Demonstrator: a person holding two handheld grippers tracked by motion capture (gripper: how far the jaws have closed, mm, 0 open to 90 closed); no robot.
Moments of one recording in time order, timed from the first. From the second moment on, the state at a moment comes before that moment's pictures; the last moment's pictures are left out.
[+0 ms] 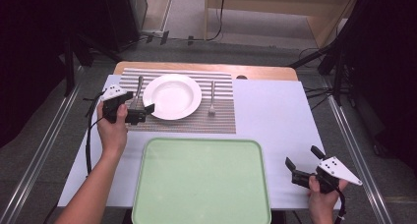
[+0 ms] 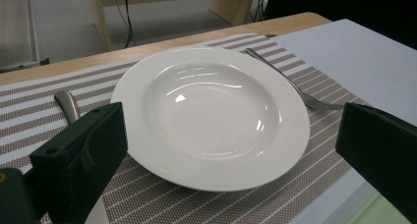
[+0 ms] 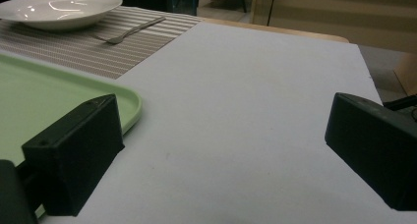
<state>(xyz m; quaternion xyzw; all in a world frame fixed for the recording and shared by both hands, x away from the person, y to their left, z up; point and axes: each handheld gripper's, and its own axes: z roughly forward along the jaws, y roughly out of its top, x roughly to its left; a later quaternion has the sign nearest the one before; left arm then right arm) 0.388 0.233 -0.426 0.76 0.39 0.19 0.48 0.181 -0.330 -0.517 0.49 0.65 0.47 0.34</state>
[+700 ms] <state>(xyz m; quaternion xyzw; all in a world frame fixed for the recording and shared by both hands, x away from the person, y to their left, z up) 0.453 0.252 -0.425 0.75 0.47 0.17 0.44 0.185 -0.328 -0.518 0.49 0.65 0.47 0.34</state>
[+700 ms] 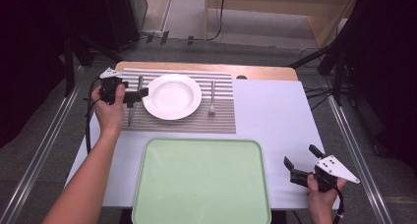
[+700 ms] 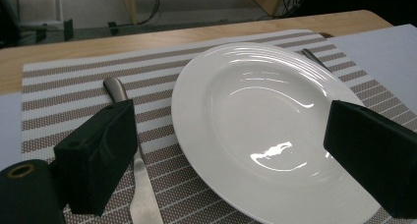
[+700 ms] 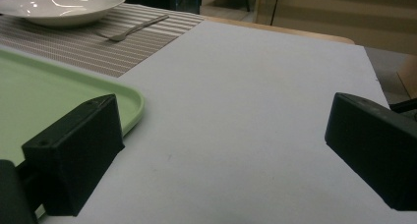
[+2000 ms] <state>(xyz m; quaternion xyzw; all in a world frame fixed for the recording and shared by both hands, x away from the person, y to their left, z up) 0.530 0.255 -0.458 0.75 0.60 0.12 0.25 0.186 -0.324 -0.519 0.49 0.66 0.46 0.34</state>
